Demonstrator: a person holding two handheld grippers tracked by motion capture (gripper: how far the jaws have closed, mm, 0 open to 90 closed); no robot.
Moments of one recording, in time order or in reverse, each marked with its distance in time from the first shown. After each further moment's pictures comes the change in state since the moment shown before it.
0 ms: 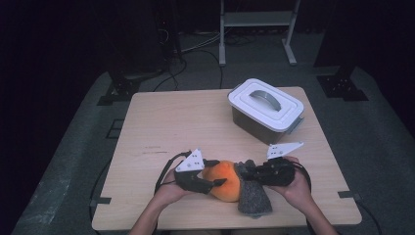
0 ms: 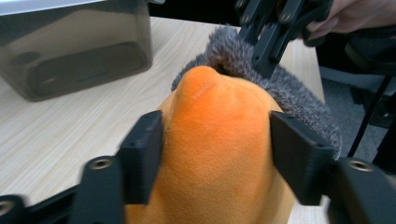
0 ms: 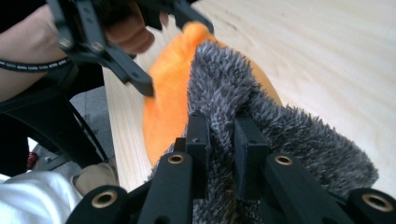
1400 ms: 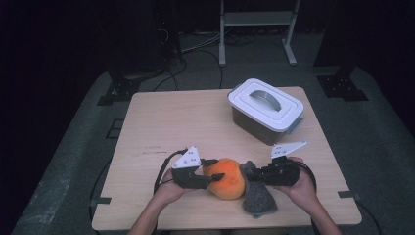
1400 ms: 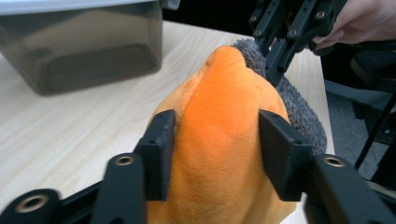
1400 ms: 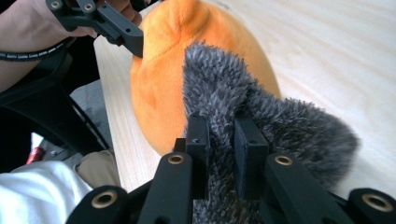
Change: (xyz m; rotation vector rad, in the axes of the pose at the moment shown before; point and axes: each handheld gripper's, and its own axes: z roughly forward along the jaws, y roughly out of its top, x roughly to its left) left arm 0.003 0.001 -0.007 -0.023 0.038 -0.037; right arm -0.008 -0.007 -0.008 0.049 -0.009 0.043
